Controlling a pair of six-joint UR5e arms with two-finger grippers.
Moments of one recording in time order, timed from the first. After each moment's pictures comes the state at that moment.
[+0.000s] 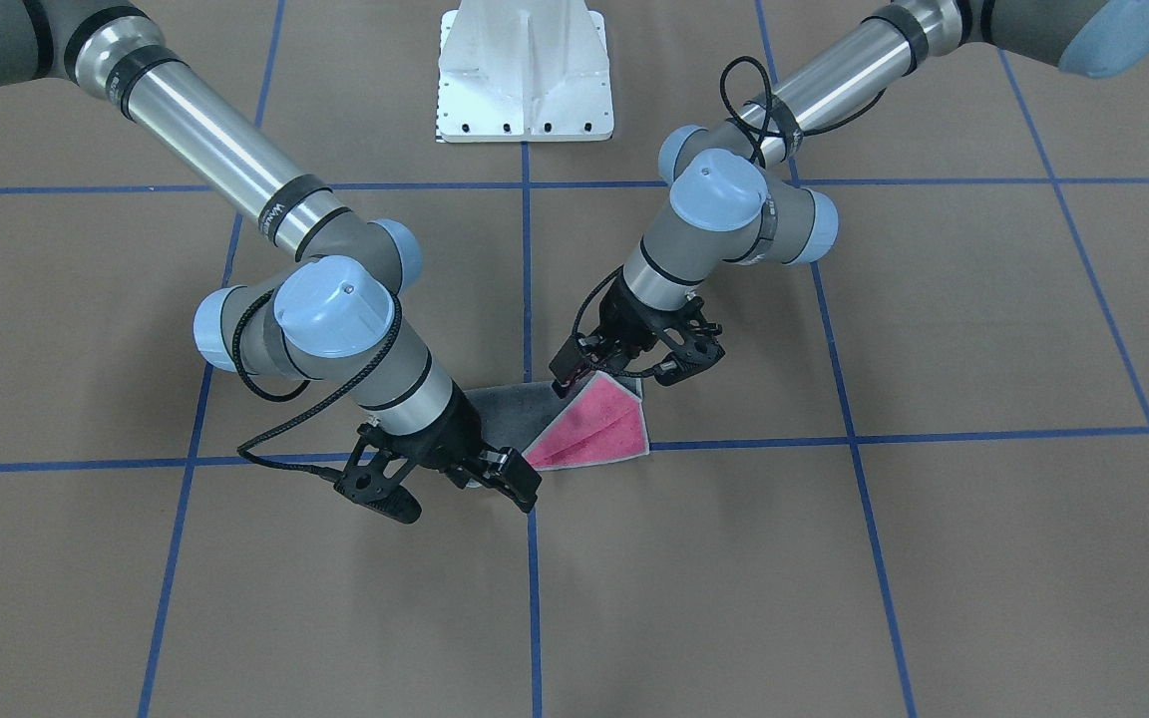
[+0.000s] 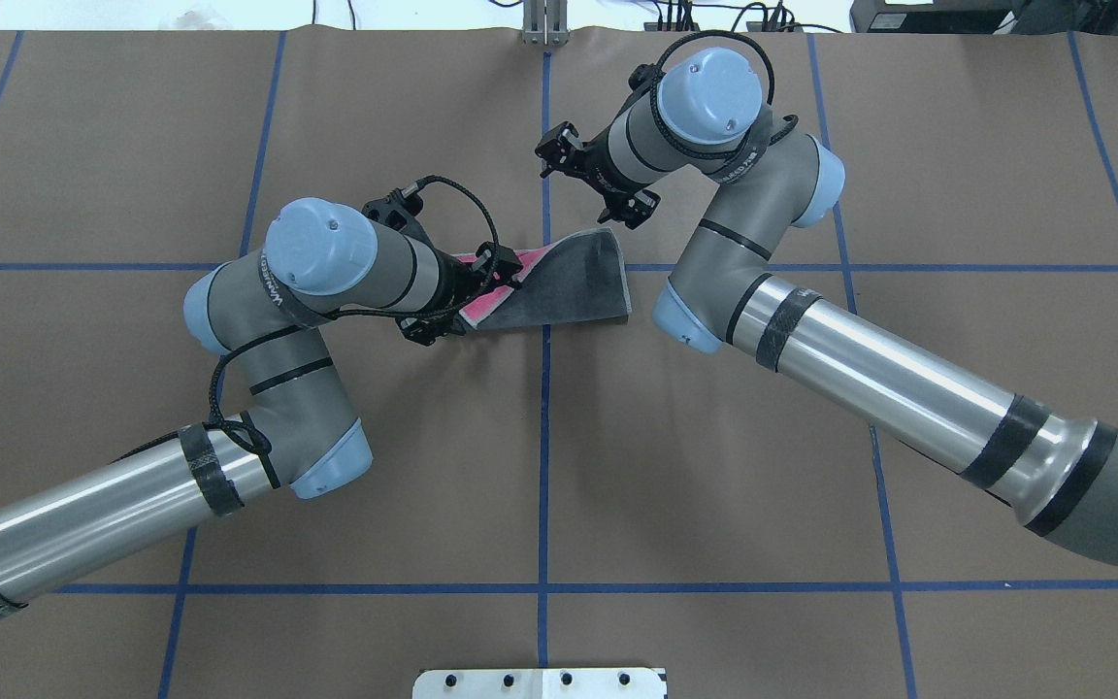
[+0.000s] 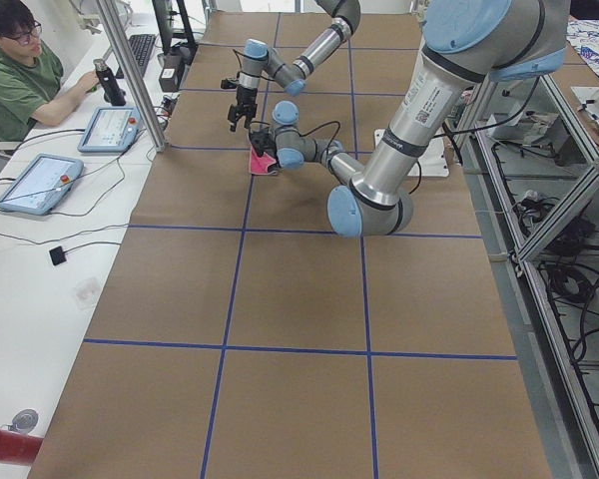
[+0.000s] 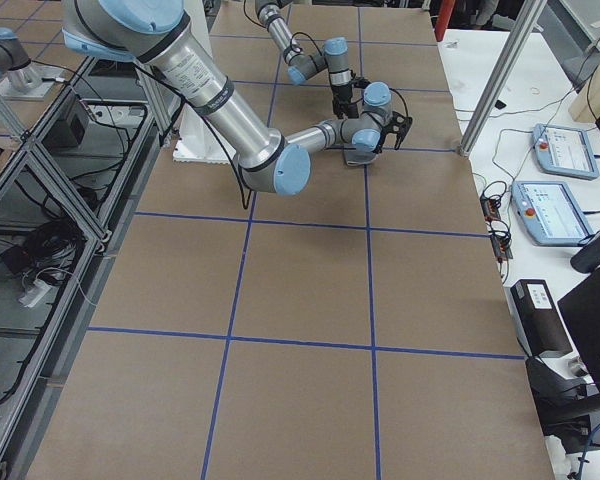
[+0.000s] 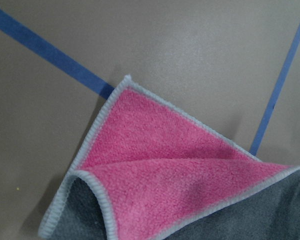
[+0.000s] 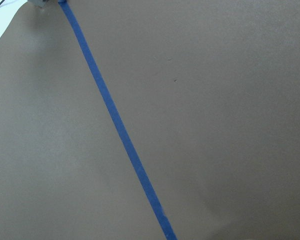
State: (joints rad) left arm -0.59 -2.26 -1.31 -2.33 -1.87 -1.84; right arm 0.73 -0.67 0.98 -0.75 1.96 1.74
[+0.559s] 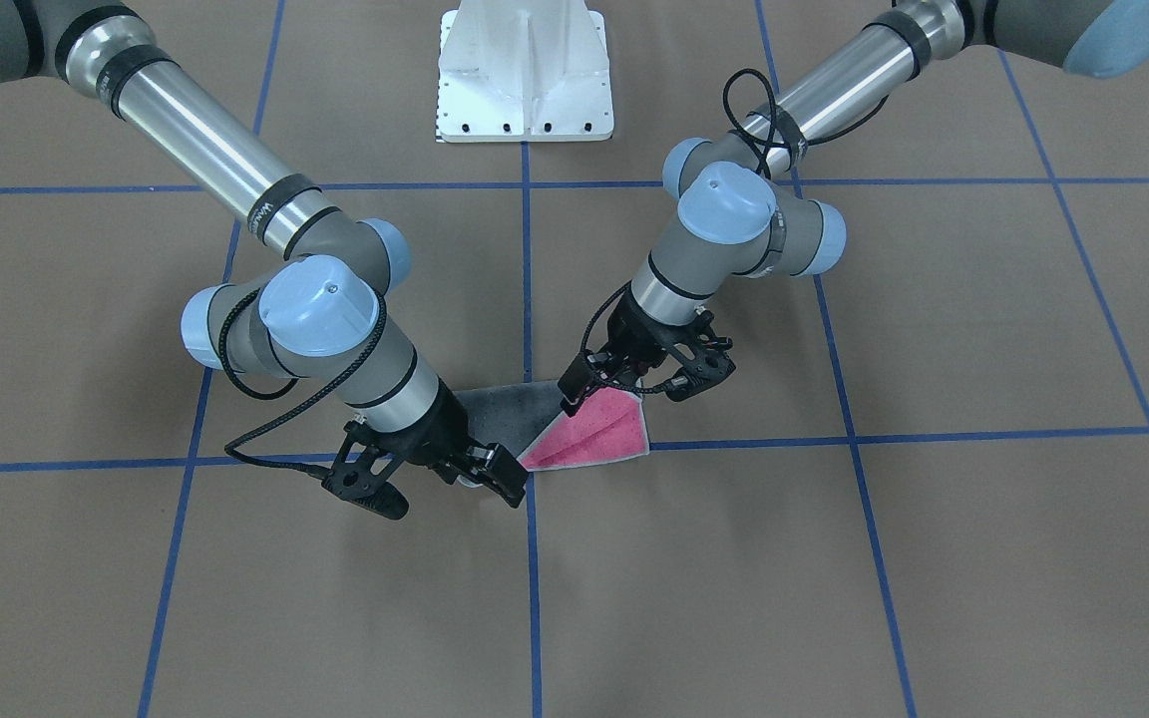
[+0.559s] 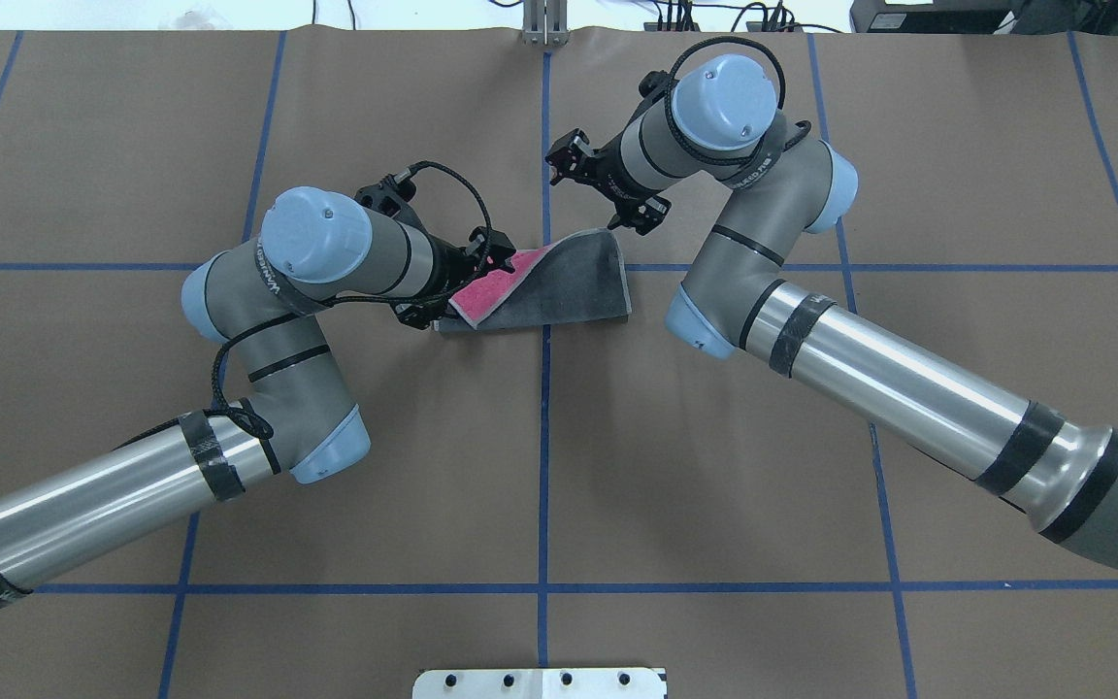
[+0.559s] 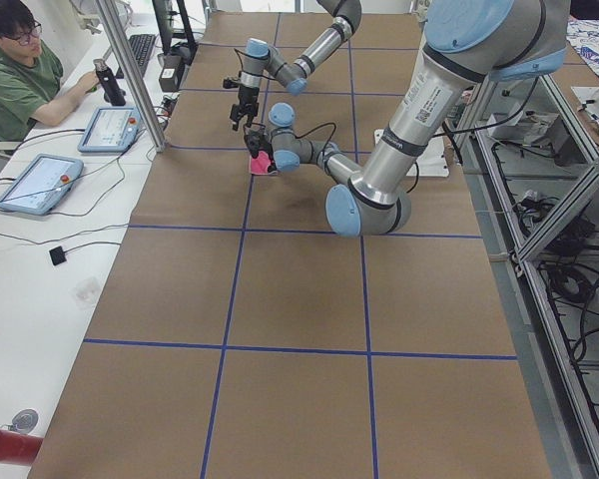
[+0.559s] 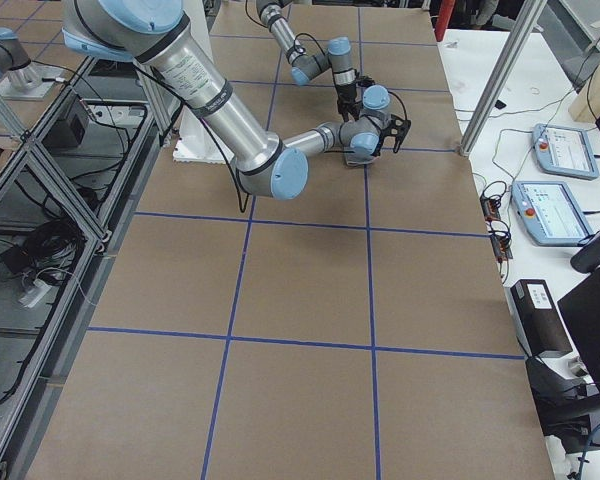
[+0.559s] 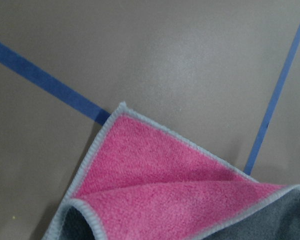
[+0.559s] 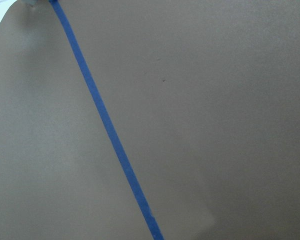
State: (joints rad) left arm -0.61 -2.28 -1.26 -2.36 -1.84 -1.84; right arm 0.74 -0.71 1.02 -0.75 1.97 1.72
